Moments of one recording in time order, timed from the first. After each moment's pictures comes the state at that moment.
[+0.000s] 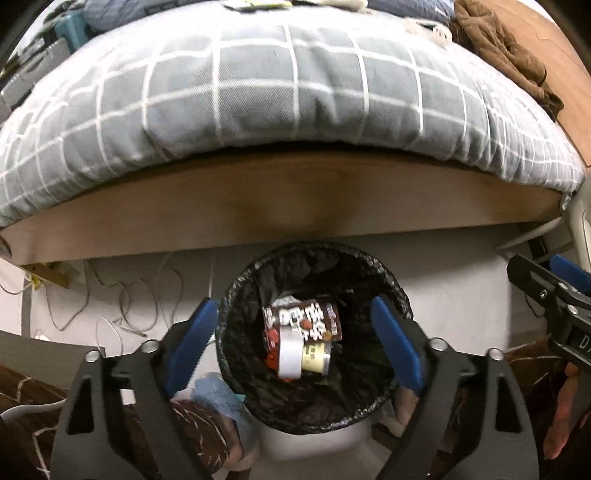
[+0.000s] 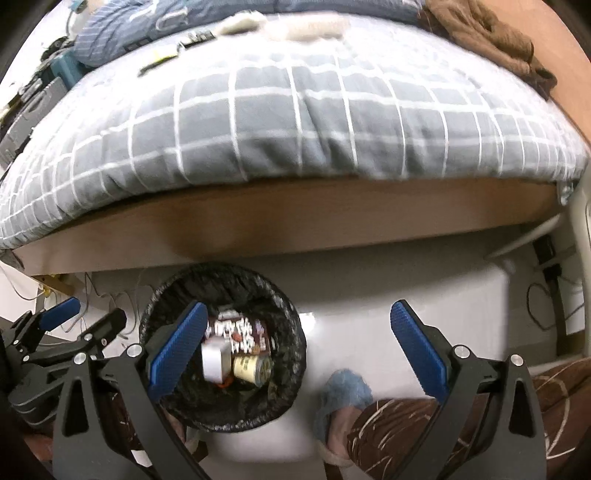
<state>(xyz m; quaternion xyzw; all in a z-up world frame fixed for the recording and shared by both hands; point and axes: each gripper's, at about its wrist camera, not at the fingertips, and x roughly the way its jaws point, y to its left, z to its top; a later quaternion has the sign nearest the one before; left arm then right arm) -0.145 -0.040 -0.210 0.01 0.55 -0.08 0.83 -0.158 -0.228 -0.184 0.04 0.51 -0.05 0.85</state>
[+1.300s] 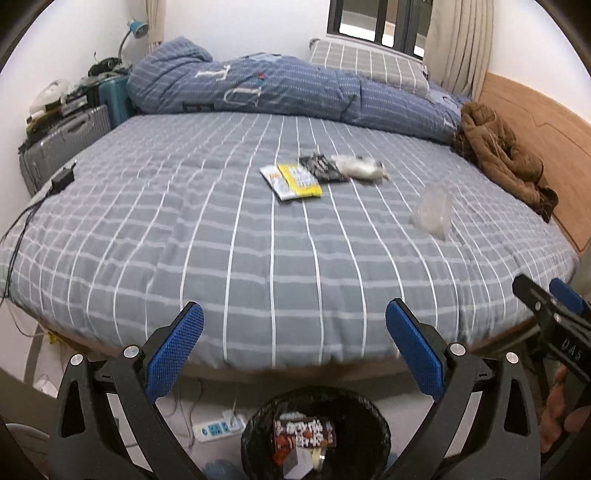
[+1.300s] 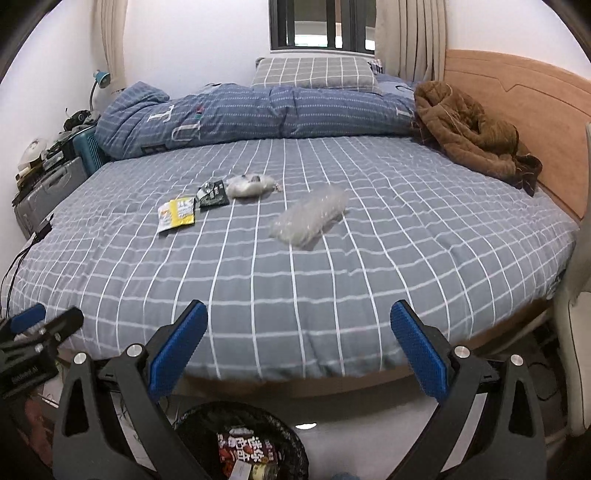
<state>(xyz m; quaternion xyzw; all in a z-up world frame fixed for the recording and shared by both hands) -0.082 -0.017 -0.053 -0.03 0.38 -0.04 0.93 -0.097 -0.241 -0.050 0.03 0.33 -0.06 0.94</state>
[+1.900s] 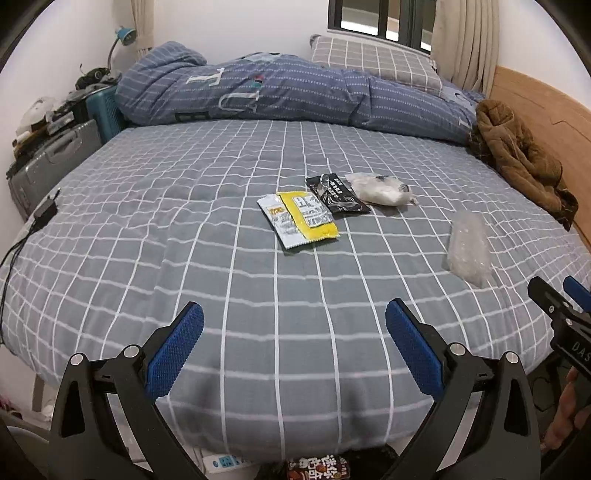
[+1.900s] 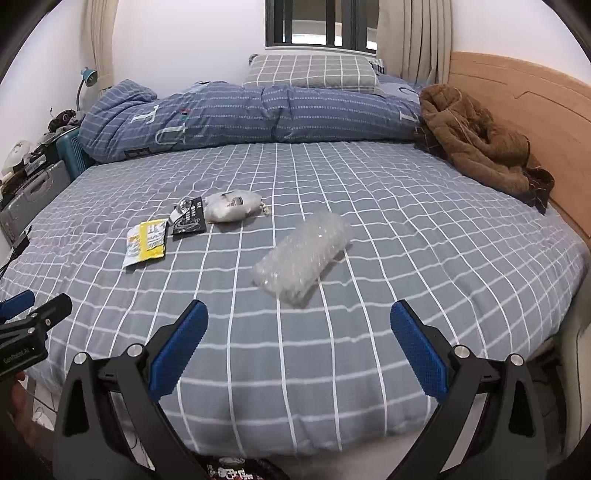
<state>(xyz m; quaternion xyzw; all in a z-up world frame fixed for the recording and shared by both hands) 0.024 -0.024 -0.056 0.00 0.38 -0.03 0.92 0.000 -0.257 -0.056 0.03 0.34 -0.07 0.94</state>
